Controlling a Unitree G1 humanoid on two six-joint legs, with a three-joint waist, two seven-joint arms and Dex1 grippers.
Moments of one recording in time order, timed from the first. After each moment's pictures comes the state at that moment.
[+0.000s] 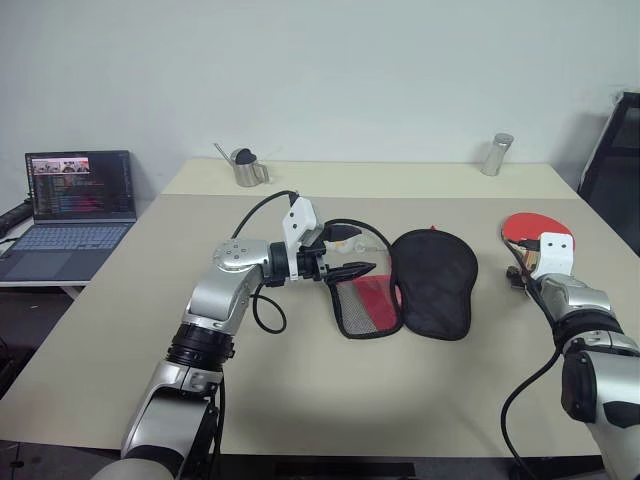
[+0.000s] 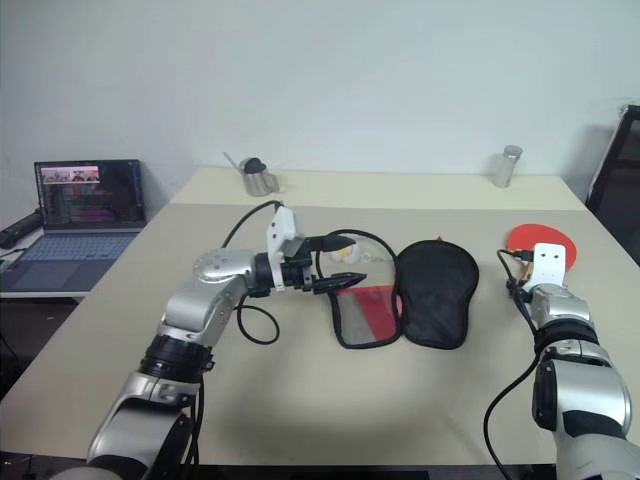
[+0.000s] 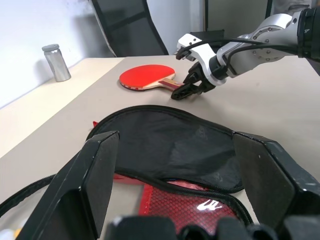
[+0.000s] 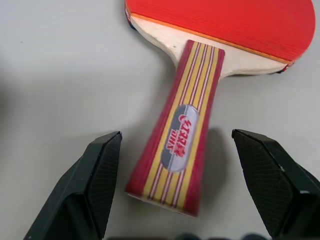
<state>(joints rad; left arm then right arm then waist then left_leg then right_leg) -0.80 0.41 -0.11 0.22 -0.31 0.26 -1.08 -0.97 -0.58 -0.25 1.17 0.10 0.34 0.09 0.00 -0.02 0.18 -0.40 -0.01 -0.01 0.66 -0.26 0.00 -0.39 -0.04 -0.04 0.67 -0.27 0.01</state>
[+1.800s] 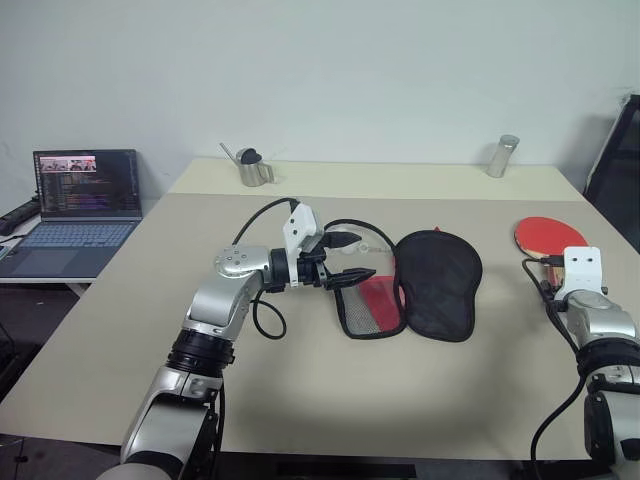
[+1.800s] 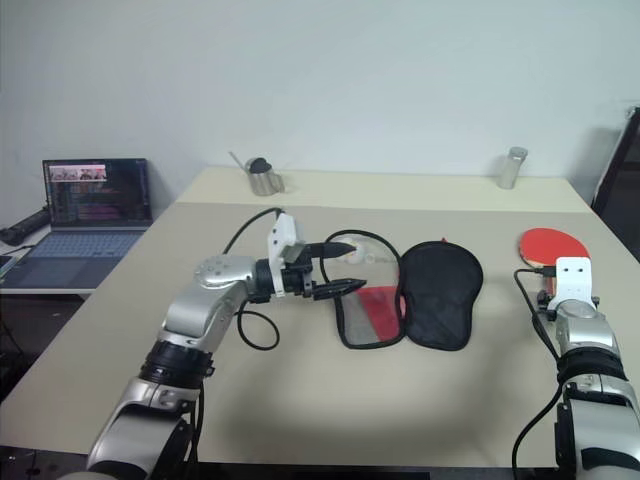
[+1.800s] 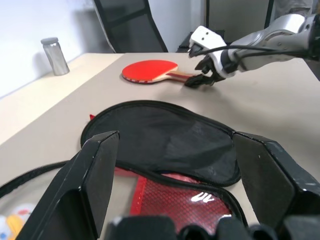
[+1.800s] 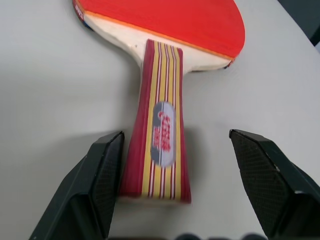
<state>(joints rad) -0.77 0.40 -0.11 0.20 -0.31 0.28 -1.08 -0.73 -0.64 -0.23 0.86 0.09 0.40 0.04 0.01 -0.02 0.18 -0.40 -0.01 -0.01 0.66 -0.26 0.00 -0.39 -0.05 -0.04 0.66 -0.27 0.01</state>
